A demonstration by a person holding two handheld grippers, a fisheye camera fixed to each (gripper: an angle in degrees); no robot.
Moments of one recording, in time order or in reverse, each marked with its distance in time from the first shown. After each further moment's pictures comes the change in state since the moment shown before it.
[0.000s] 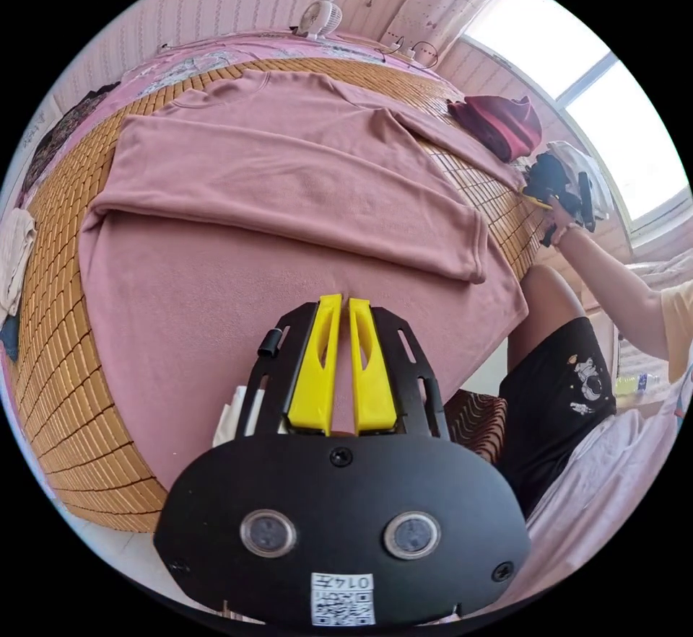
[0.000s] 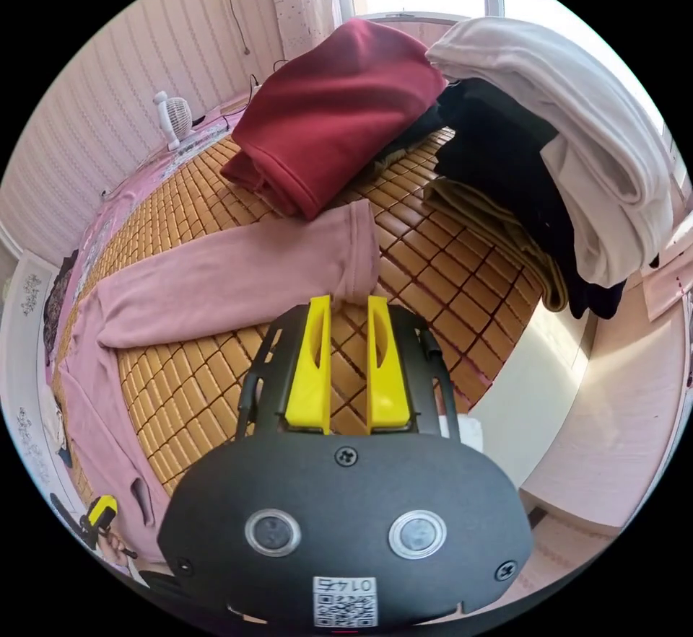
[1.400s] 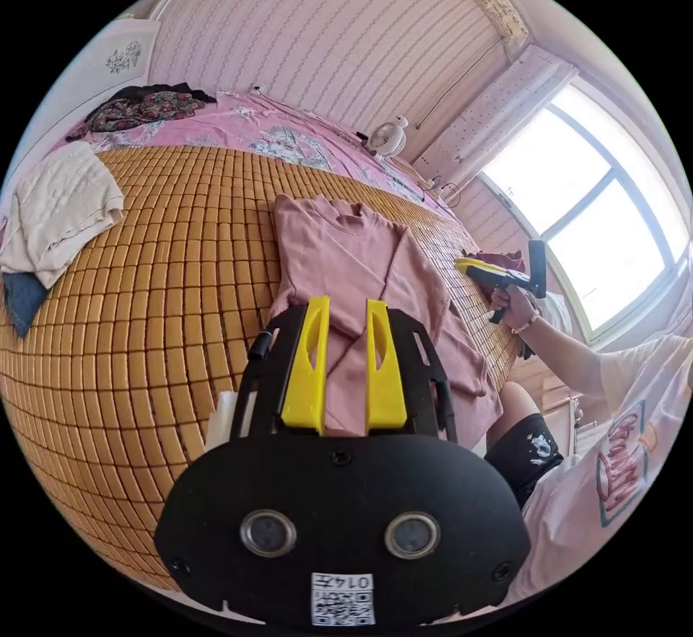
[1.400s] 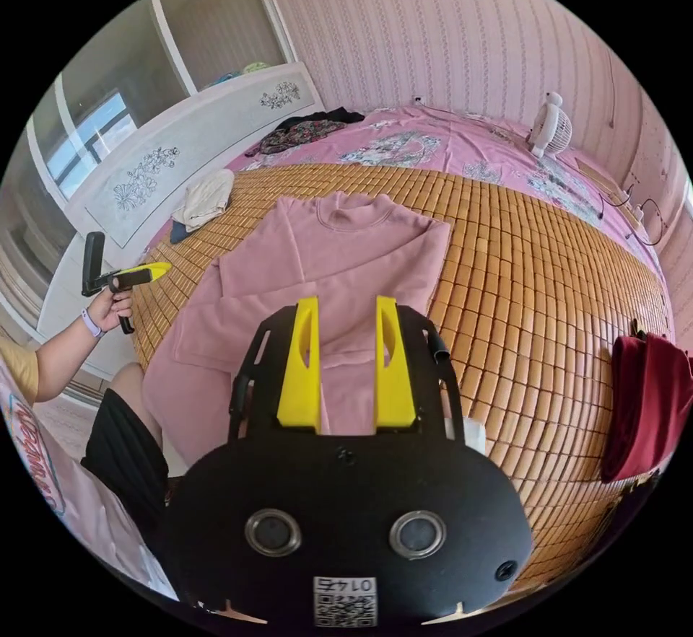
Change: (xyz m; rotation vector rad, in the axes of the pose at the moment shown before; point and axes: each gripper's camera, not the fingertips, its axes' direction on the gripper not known) left arm -0.215 -0.027 -0.169 0.395 0.142 -0.202; right arm -0.327 0.073 -0.084 -0.091 -0.618 -0.967
